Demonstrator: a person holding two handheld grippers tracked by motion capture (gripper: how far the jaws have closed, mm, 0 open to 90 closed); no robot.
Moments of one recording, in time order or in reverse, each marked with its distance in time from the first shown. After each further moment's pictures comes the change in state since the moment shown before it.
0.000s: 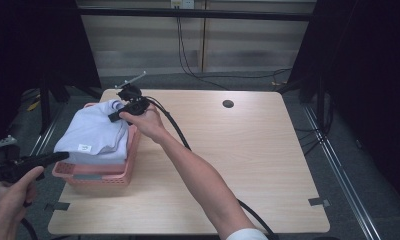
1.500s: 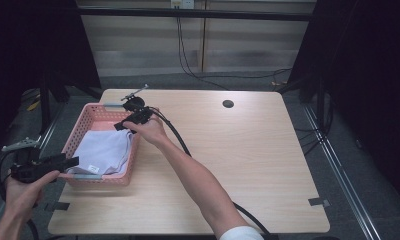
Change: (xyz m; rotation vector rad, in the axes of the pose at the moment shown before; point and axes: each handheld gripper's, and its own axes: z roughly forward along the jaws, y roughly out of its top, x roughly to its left) left arm -0.007 -0.007 0.029 0.135 0.182 0.084; right arm -0.027 -0.029 0.030 0.010 -0.109 -0.003
